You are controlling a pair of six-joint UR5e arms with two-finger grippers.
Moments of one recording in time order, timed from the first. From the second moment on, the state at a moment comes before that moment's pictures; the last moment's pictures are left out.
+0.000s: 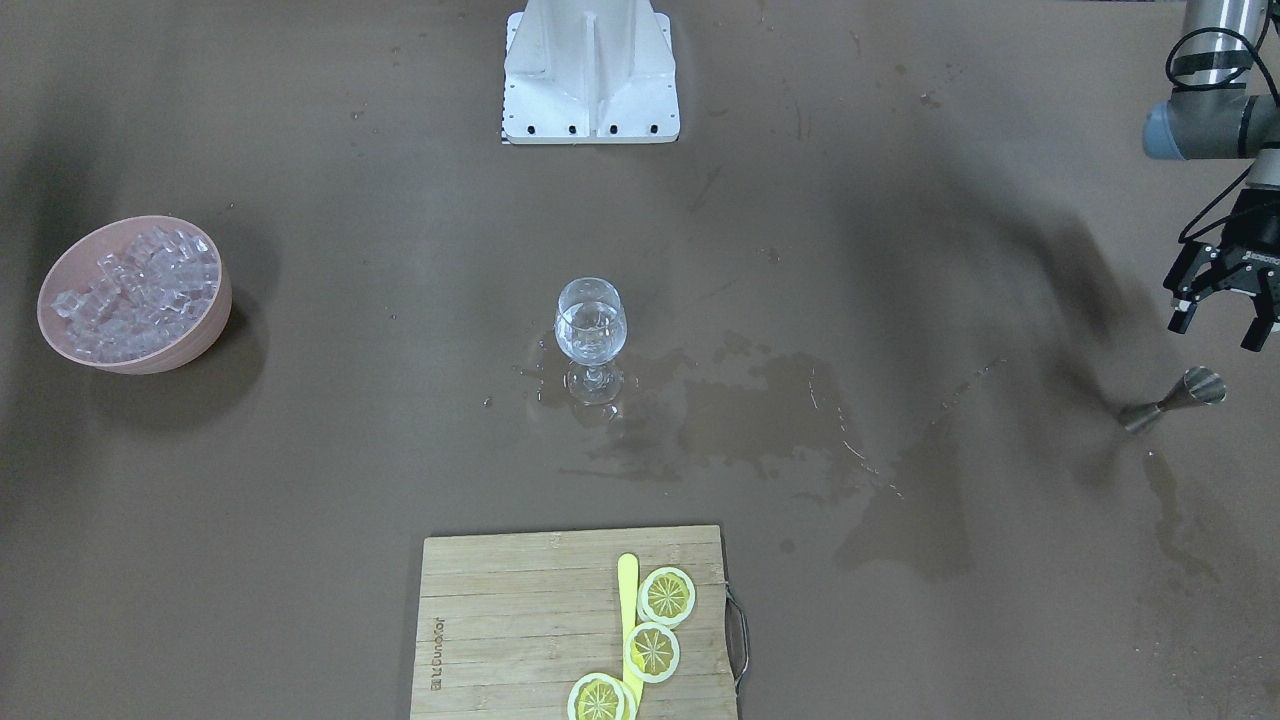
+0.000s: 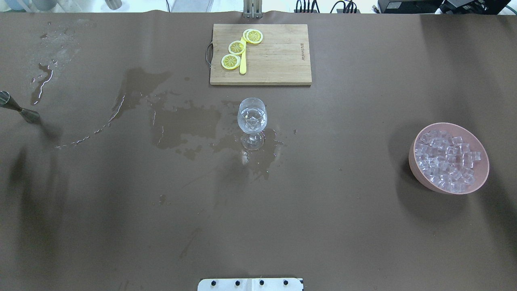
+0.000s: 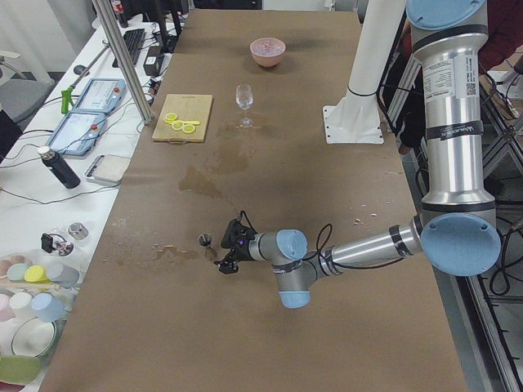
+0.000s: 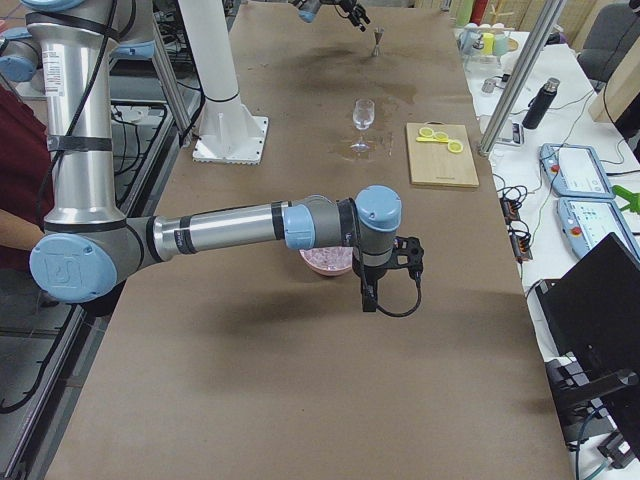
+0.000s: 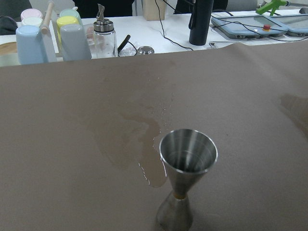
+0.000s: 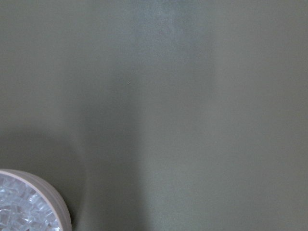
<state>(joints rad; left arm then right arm) -1.10 -1.43 -1.27 -3.23 -1.83 -0.81 1.51 -1.58 1.77 -1.63 2.34 0.10</state>
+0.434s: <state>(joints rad) -1.35 -1.53 -1.39 -2.87 -2.17 -0.80 1.51 -1.58 1.77 -1.63 2.34 0.10</state>
